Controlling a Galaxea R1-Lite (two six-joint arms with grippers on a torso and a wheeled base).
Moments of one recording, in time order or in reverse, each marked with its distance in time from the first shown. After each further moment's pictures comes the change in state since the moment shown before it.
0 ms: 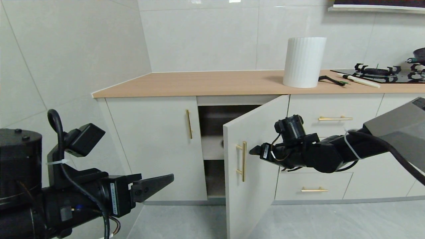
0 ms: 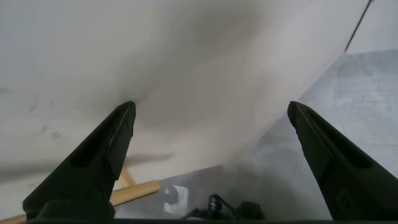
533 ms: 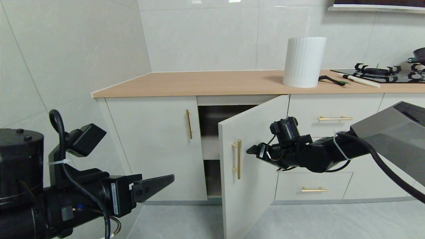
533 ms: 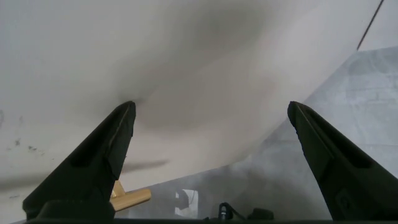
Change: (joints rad) left arm 0.000 0.004 -0.003 0.005 -0.001 0.000; right arm 0.002 0.058 -0.050 -0.012 -0.001 0.039
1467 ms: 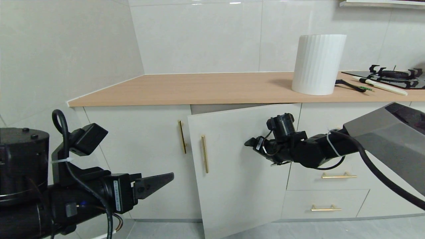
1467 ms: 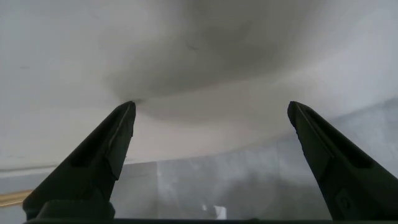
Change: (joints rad) left arm 0.015 0.019 -0.002 -0.007 0.003 -0.001; right arm 0.009 0.047 -0.096 -0.003 -0.014 0.134
